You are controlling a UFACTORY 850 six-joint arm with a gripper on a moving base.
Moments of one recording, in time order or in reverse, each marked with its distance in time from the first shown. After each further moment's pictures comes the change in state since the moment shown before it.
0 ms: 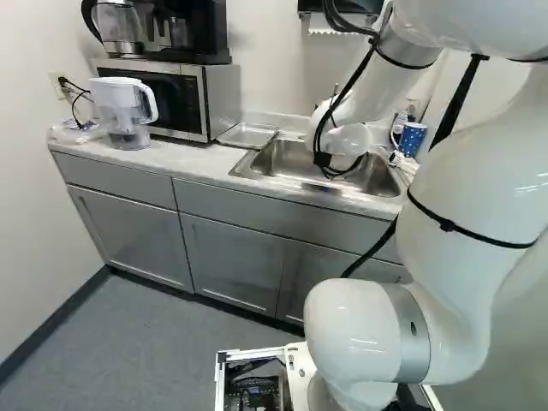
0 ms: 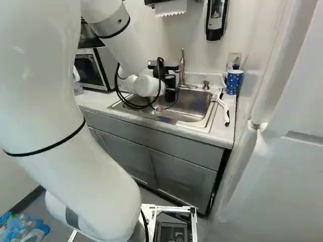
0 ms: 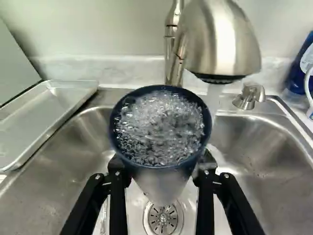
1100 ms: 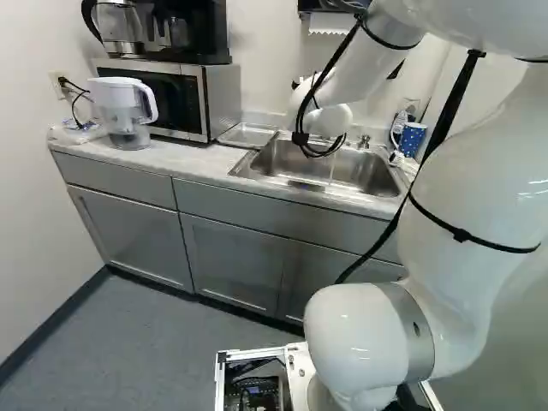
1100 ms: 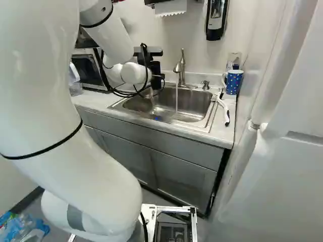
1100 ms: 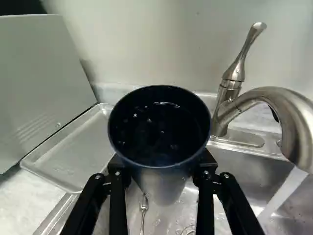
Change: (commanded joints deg) arm 8.2 1.2 -5.9 0.0 -1.8 0.0
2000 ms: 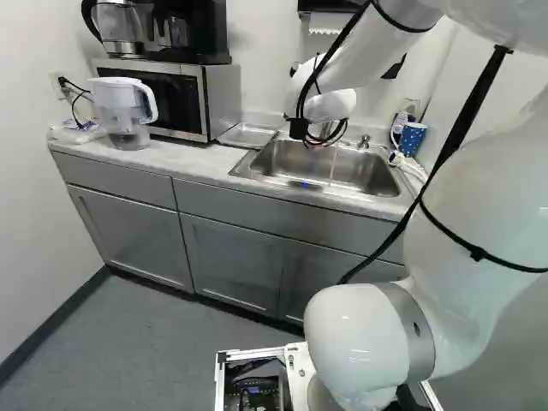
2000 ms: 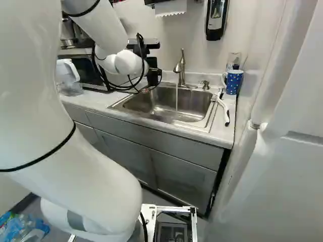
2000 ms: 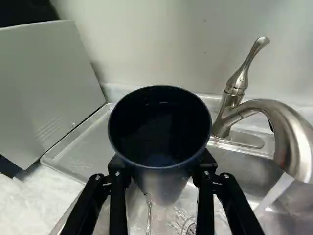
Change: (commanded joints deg) arm 1.0 4.1 -1.6 0.0 -8.5 0.0
